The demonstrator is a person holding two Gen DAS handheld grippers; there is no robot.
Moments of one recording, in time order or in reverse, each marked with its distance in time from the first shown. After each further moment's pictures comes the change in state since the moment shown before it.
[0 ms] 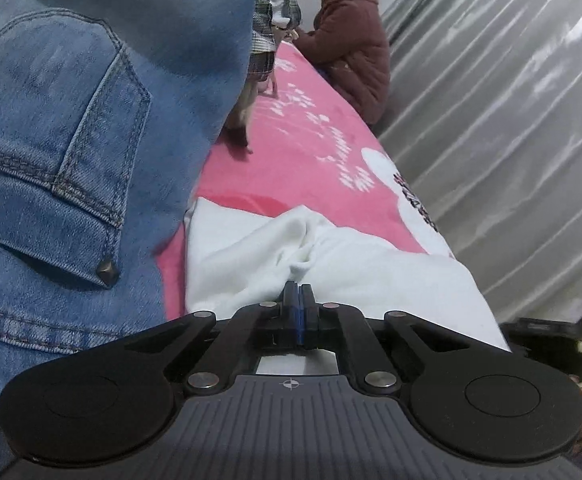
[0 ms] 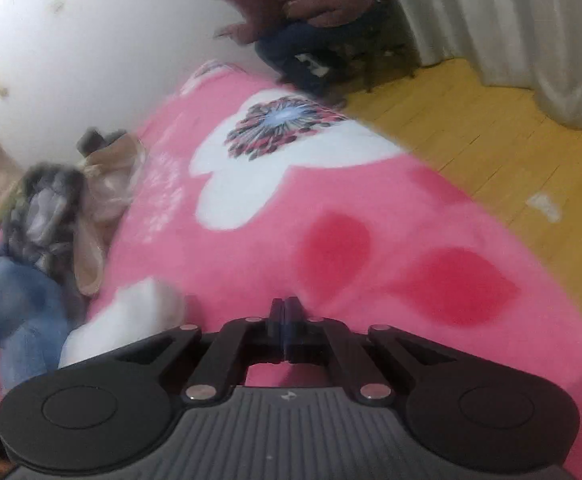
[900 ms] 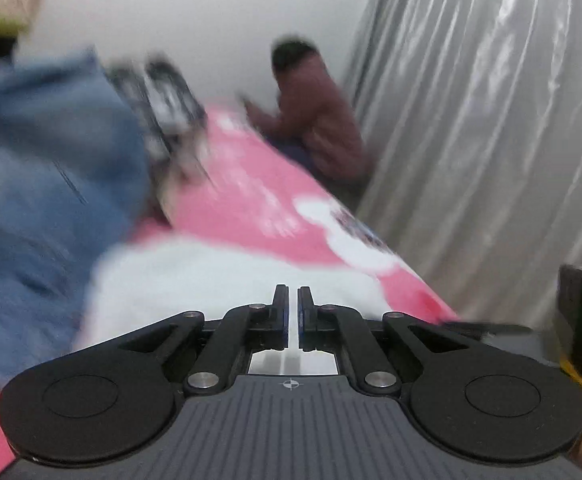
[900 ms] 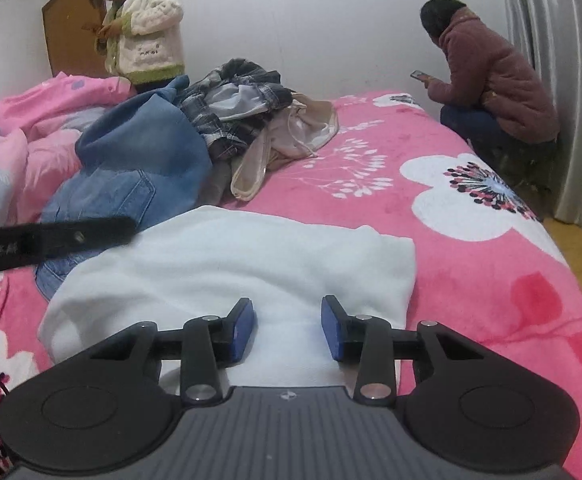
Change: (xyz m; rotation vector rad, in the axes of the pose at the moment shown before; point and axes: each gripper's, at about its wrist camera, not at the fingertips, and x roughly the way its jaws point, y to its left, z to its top) left arm -0.037 -0.107 -0.076 0.222 -0.204 0.148; right arm -0.003 0.122 -0.100 -0.780 -0.064 0.091
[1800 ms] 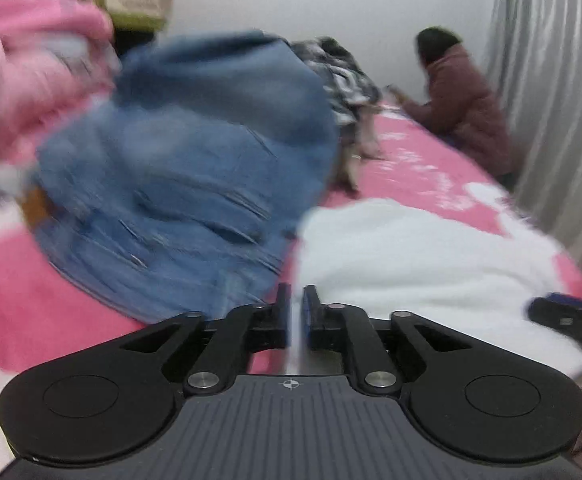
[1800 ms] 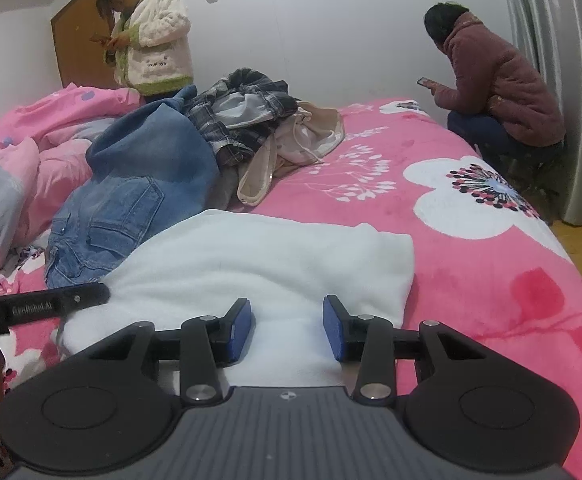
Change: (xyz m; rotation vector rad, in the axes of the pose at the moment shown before) left arm -0.022 0.041 -0.011 -0.015 -0.086 0.518; right arm -0.006 -0.006 -0.007 0.004 -0.034 0.034
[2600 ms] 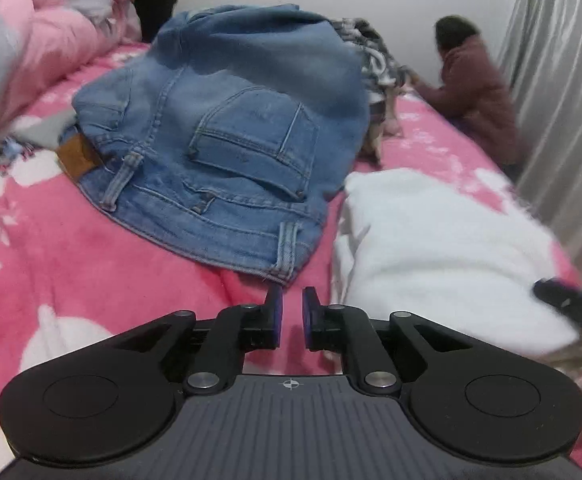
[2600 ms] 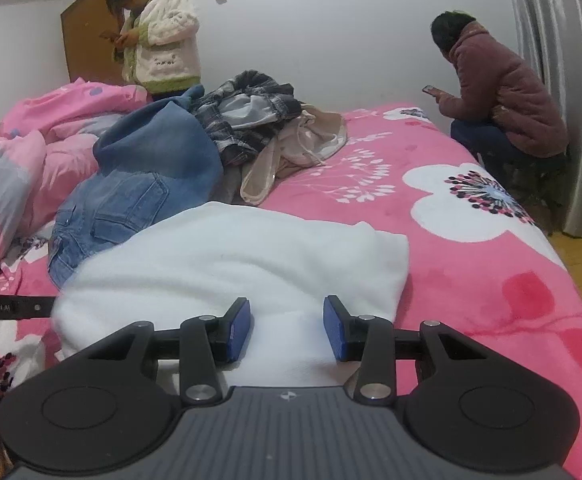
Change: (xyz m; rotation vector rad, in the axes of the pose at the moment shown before) left arm -0.039 0.057 -0.010 -0.146 0.125 -0.115; right arm -0.011 -0.005 -0.005 -0.018 -0.010 0.020
